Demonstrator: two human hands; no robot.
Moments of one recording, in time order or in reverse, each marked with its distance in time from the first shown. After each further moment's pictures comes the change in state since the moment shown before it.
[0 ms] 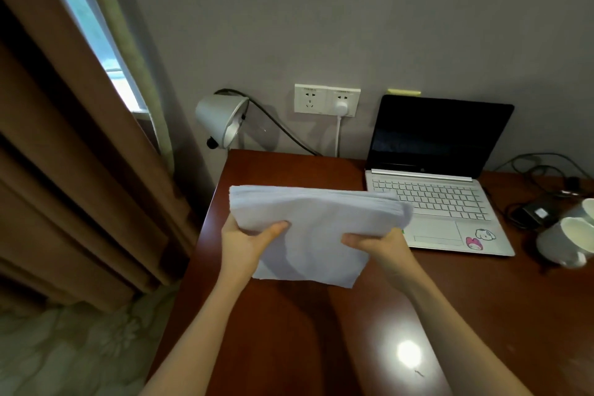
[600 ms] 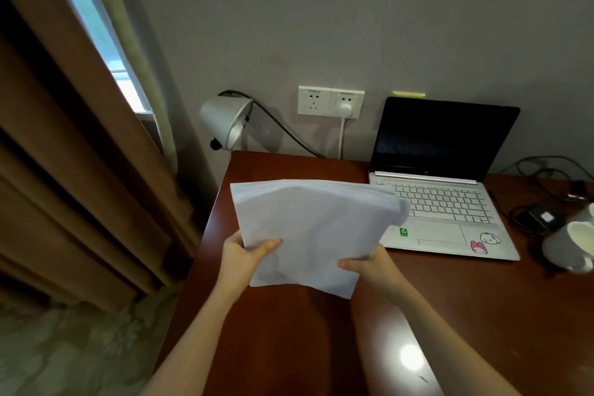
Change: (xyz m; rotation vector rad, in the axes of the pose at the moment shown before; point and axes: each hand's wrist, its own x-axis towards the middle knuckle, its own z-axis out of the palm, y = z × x) left_hand 0.000 -0.039 -0.019 0.076 -0.109 -0.228; right_hand 0.012 0.056 -0.006 -0.229 -0.080 0.146
